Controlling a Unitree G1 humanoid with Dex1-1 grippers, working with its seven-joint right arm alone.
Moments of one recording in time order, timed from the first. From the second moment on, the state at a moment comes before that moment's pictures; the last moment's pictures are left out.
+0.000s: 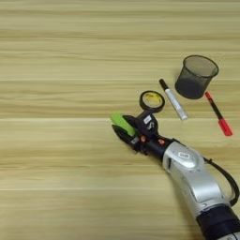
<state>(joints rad) -0.08 -0.15 0.17 0.24 0.06 0.02 0.57</state>
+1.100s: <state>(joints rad) -0.17 -0.13 -0.03 0.27 0.11 -0.01 0.38</state>
